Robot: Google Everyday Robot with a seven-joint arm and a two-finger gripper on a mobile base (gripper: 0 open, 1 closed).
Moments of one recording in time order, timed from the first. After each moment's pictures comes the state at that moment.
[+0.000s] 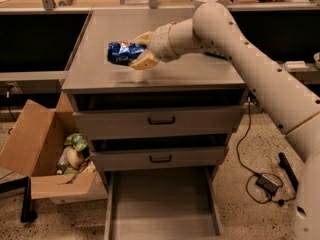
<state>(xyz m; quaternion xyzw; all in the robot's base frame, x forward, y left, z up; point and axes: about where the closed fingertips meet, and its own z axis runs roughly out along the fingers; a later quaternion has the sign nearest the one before) 0.728 0.044 0.885 -0.64 0.56 0.13 0.50</state>
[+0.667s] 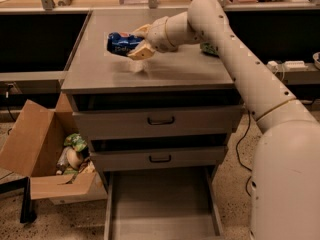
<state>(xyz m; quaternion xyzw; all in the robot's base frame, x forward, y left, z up) 0.781 0.050 0.886 -0.62 0.58 0.15 0.51</state>
